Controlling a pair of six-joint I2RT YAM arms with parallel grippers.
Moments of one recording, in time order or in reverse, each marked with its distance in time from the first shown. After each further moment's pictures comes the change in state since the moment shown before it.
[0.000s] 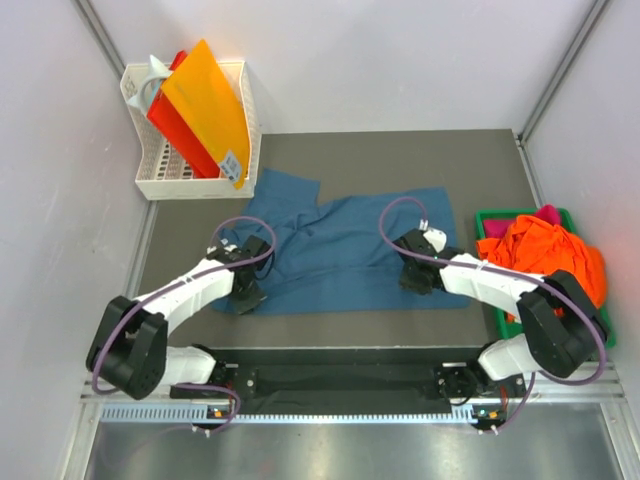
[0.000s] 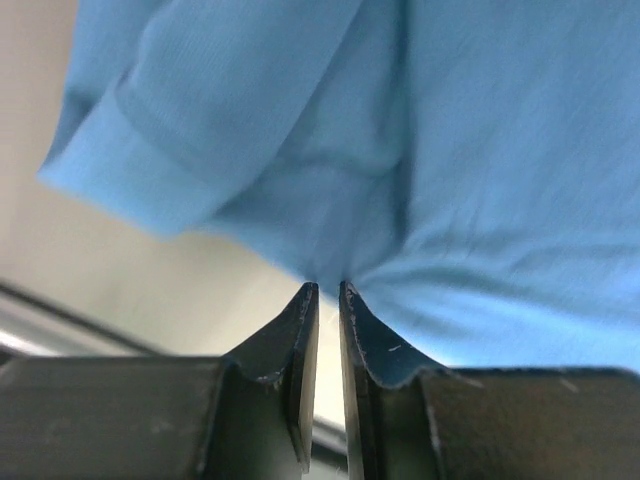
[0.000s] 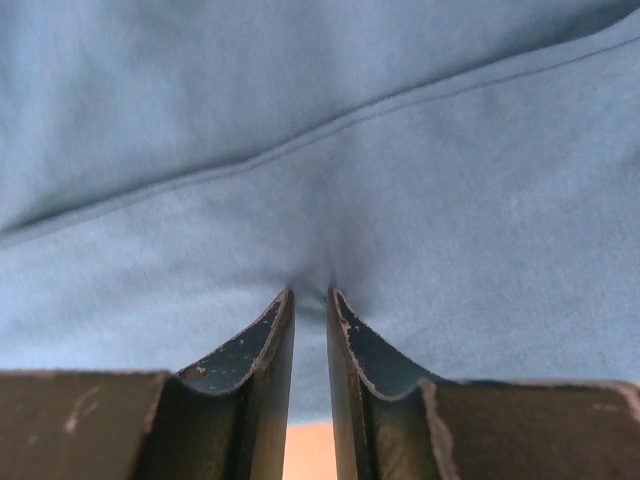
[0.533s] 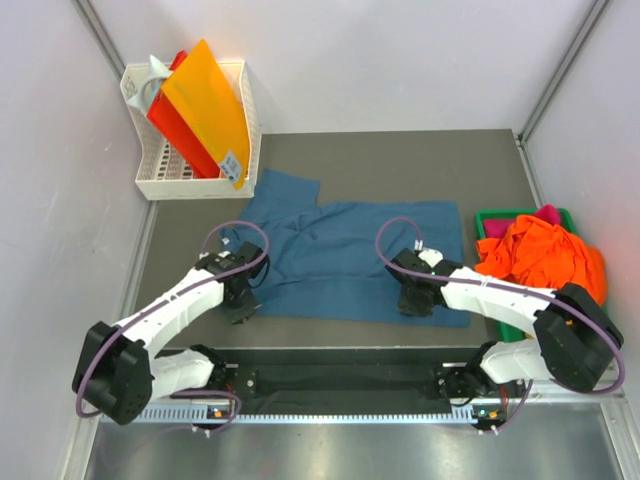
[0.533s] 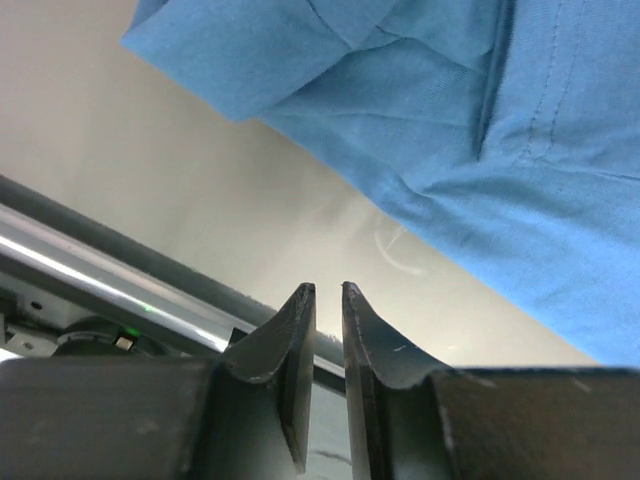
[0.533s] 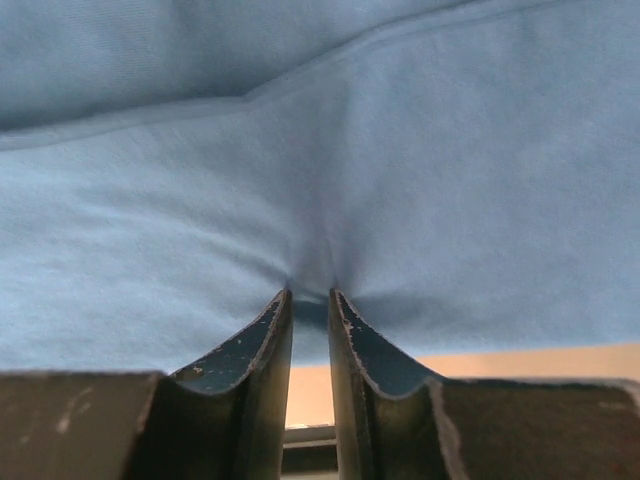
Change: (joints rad) left arm -0.035 -0.157 0.000 -0.193 0.008 -0.037; right arm 0.161 -0.106 -0.053 -0.185 -0.029 0.117
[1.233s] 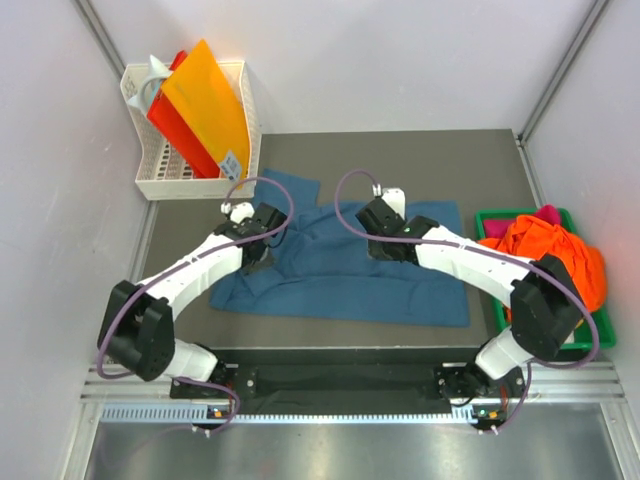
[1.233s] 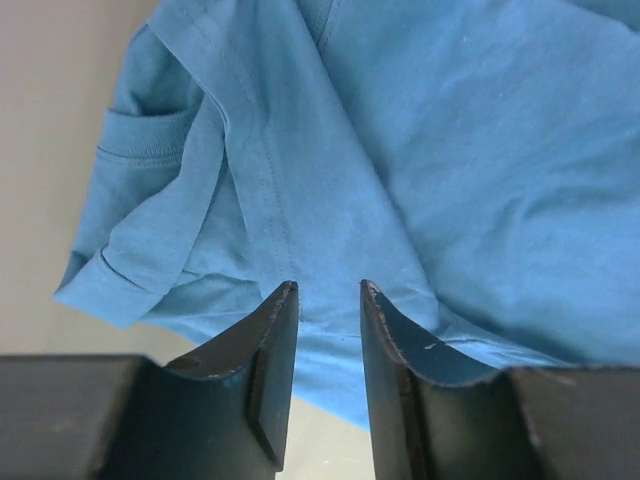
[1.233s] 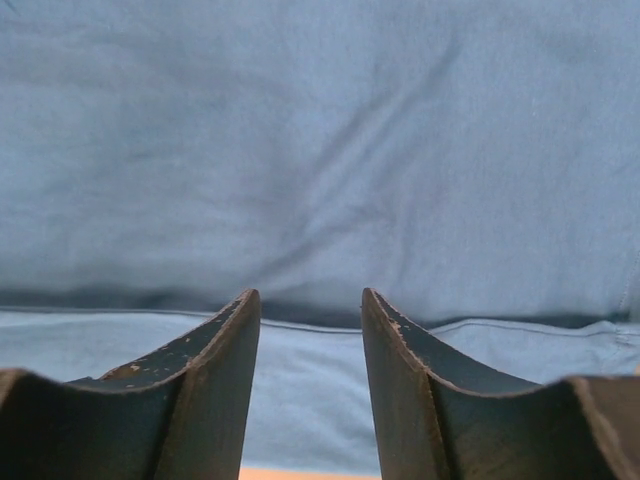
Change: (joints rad) left arm -0.002 0.242 0.274 0.241 -0.190 0.188; right arm 0.003 0.233 0.486 0.016 0.195 -0.385
